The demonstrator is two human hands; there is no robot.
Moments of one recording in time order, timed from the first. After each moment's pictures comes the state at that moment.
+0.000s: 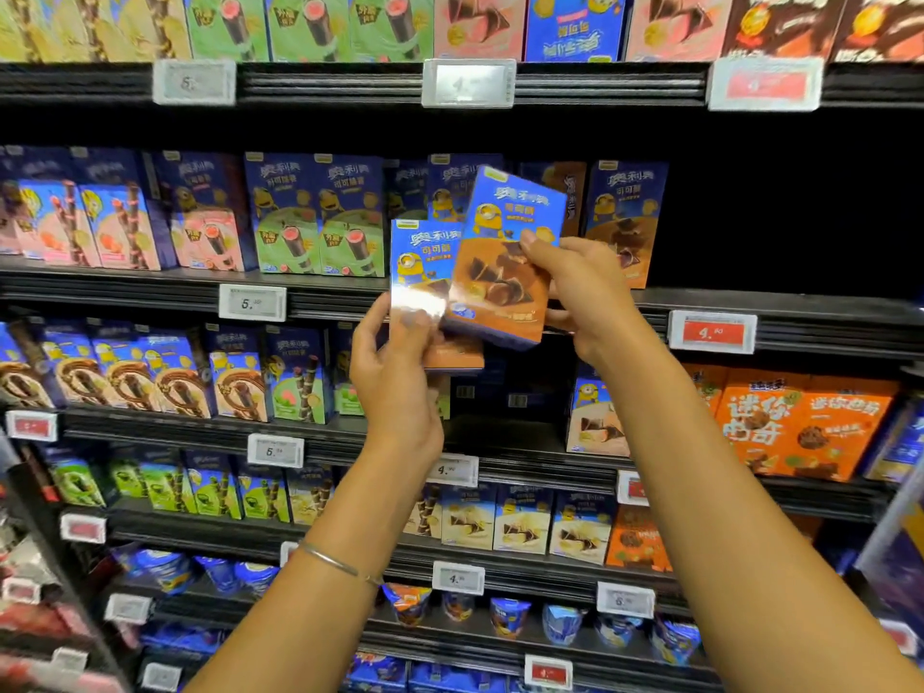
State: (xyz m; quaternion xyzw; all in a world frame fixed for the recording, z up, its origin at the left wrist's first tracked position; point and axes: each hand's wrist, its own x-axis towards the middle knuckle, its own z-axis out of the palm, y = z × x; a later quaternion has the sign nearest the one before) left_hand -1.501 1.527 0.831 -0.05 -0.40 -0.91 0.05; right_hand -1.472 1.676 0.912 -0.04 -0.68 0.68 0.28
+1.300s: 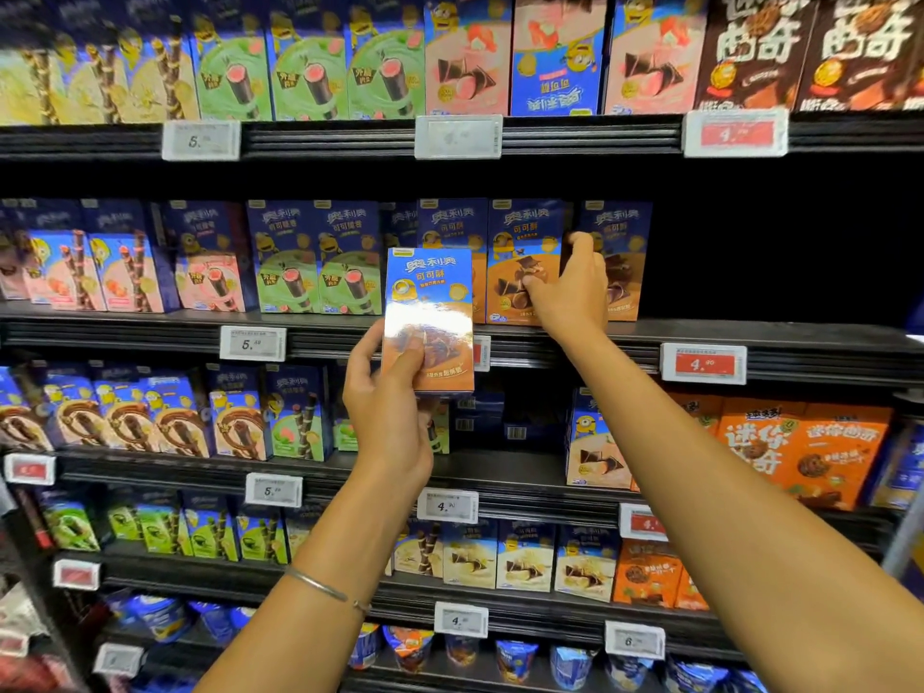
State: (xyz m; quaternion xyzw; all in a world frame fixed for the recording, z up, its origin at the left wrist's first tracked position) left_hand -1.510 1.524 0.844 -0.09 -0.40 -0.91 0.04; right_hand -1.568 1.734 0.907 -0.17 -0.79 0.32 0.49
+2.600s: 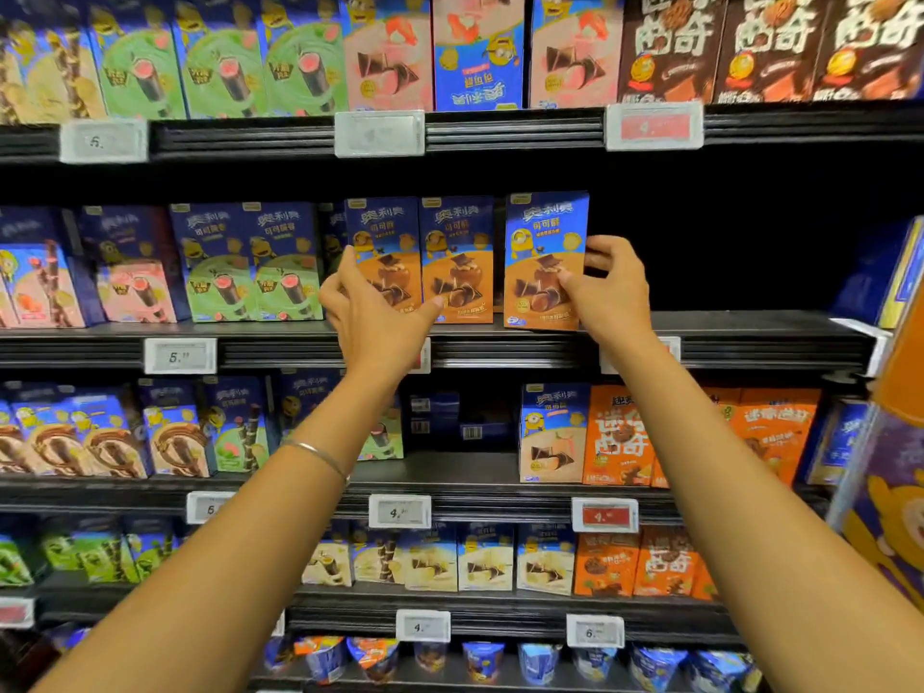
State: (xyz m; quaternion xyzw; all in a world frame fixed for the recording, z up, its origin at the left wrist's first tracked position) left_hand -1.574 1.584 0.885 -0.17 -0.76 -0.58 0.24; right_hand -1.496 1.812 0.902 -0.10 -0.73 0.47 0.49
